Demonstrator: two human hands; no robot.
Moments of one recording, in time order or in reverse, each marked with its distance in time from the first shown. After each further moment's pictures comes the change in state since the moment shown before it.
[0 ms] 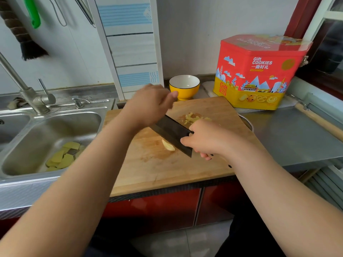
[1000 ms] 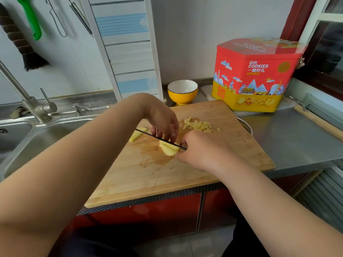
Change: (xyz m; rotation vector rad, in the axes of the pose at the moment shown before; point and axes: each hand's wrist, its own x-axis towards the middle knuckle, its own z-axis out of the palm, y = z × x) left_hand 0.050 0.016 0.000 0.140 -1.130 -0.036; right_hand -0.023 -0.006 0.010 -0.310 0.196 -0.105
